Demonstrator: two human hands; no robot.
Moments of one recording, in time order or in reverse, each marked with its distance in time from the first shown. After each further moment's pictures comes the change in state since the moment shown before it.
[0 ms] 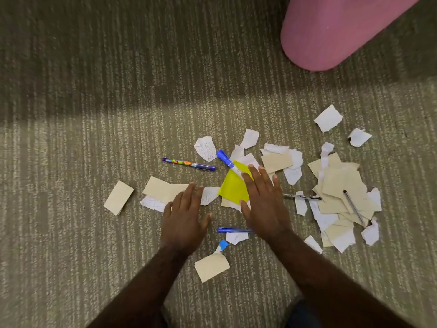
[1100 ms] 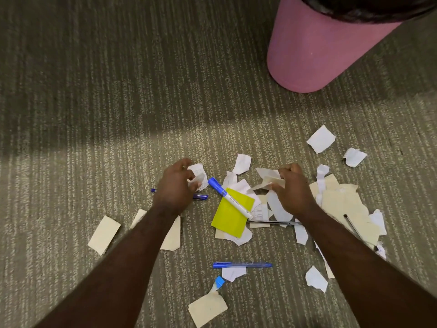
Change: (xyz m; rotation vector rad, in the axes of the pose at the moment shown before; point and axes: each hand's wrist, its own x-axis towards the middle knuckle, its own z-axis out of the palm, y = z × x) left_hand 0.144 0.003 -0.049 -0.255 0.080 0.090; right_hand 0.082 0.099 -0.018 0.446 0.011 0.356
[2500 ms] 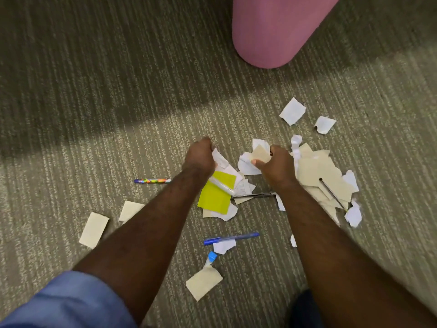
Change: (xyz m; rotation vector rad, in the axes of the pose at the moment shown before) left_hand 0.028 0.095 0.029 -0.019 -0.163 -0.066; right_hand -0.018 -0.008 -0.006 0.189 0.156 0.365
